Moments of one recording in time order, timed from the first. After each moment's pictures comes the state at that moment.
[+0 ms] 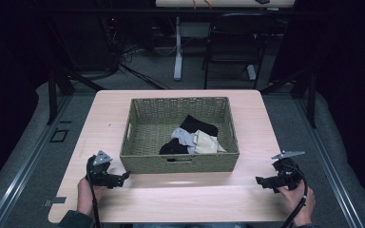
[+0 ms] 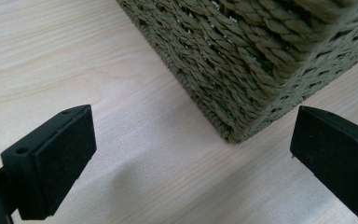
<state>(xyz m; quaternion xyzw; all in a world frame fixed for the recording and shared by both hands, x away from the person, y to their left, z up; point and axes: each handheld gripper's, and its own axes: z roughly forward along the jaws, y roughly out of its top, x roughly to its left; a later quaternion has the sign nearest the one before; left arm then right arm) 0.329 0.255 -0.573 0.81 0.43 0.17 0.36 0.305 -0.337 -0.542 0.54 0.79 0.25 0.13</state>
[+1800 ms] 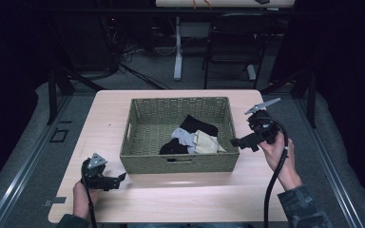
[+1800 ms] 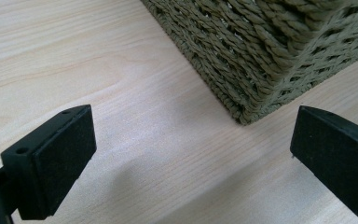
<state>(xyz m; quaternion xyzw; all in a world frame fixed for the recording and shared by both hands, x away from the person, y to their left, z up) 0.319 0.267 -0.573 0.80 0.45 0.18 0.36 0.379 -0.247 -0.408 0.42 0.85 0.30 0.11</state>
